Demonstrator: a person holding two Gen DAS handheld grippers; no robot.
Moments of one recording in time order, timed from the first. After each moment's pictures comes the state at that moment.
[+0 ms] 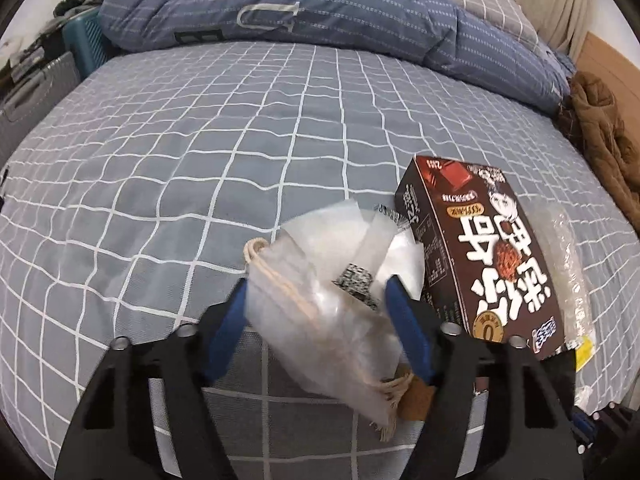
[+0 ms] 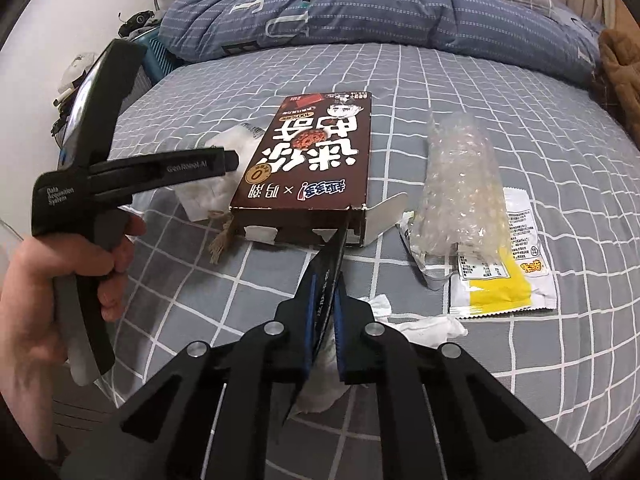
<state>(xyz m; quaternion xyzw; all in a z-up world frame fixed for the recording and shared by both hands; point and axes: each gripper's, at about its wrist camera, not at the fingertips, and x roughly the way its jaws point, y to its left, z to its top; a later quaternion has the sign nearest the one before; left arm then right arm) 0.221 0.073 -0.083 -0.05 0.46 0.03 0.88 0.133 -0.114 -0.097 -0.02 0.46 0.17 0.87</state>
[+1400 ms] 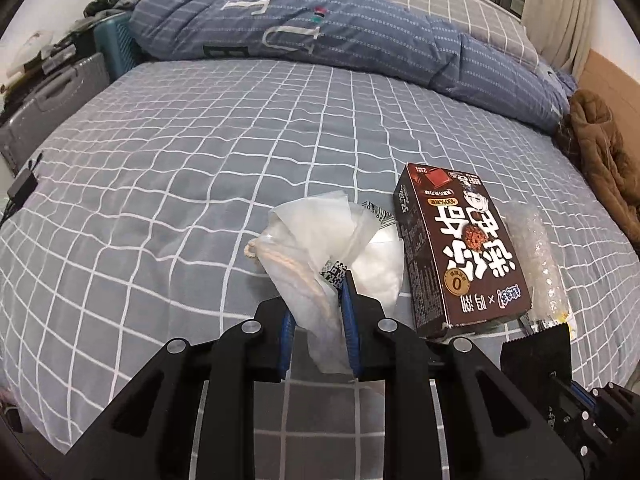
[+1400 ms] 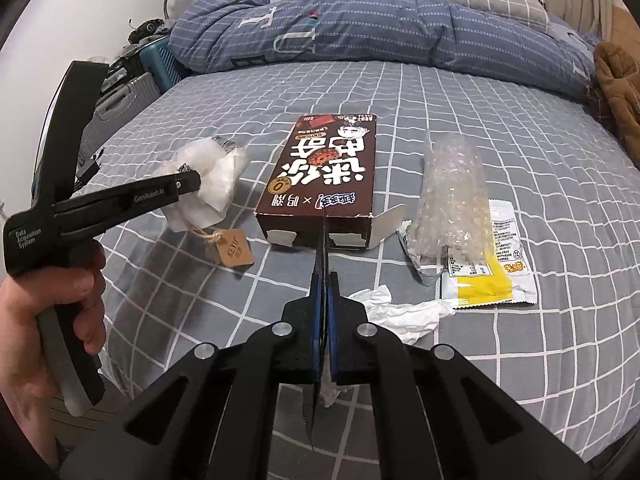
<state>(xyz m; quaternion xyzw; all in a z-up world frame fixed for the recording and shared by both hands) 0.163 0.076 -0.047 -0.07 0.43 0.06 0.90 0.108 -0.115 -0.069 -0.02 0.43 0.17 0.89</state>
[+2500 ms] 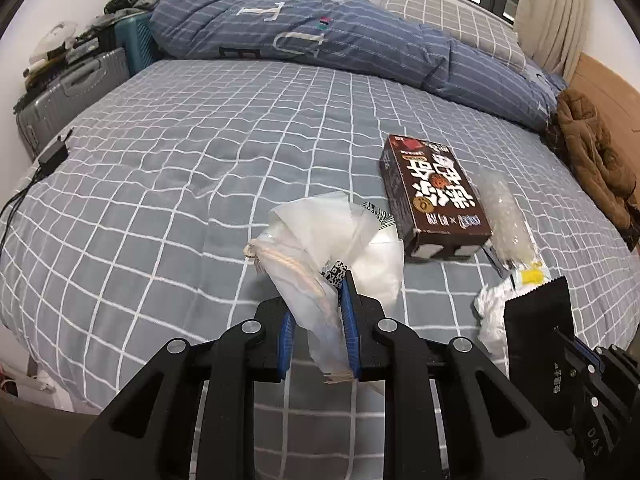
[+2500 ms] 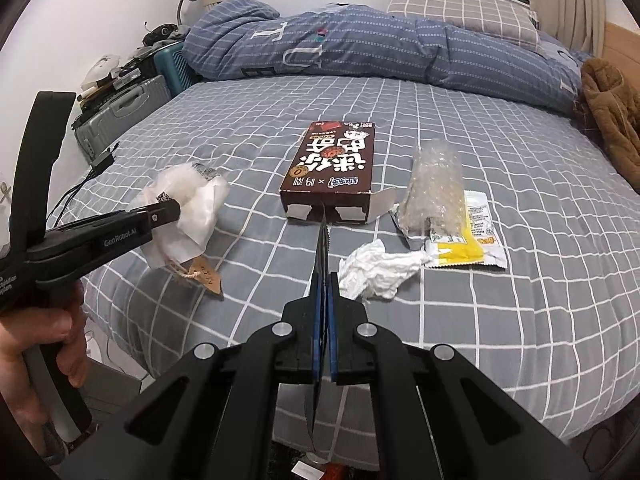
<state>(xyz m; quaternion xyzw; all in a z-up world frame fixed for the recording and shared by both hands) 0.073 0.065 -0.032 -0.07 0.43 0.06 0.90 0.046 -0.129 -0.050 -0.03 0.41 0.17 0.90</state>
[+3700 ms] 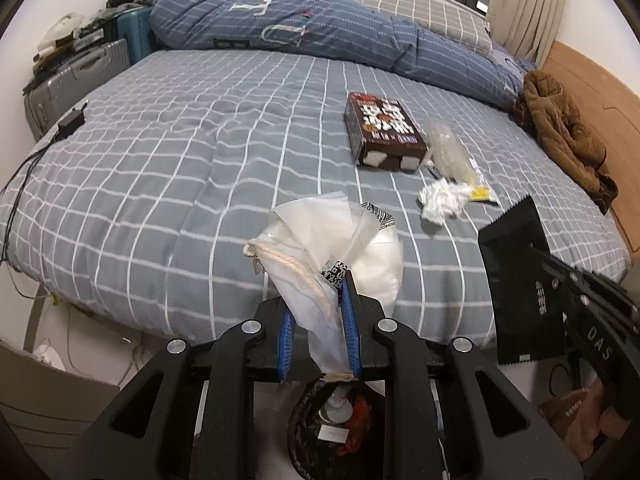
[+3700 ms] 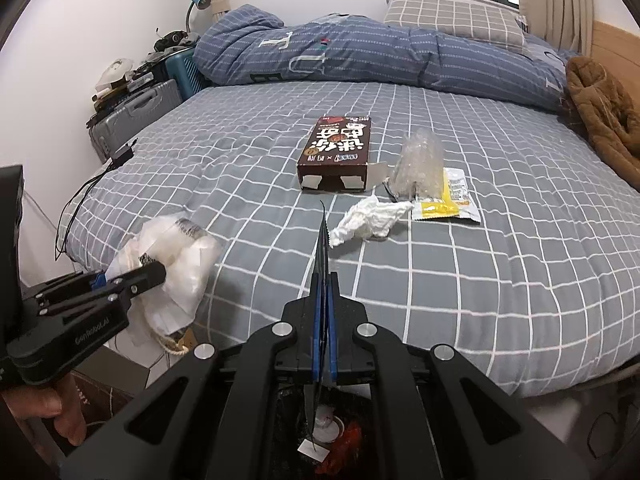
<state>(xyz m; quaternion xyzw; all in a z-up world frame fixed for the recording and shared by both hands) -0.057 0.031 -0.031 -0.08 0.43 0.03 0.90 -0.036 -0.149 -0.034 -0.03 0.39 0.17 0.90</state>
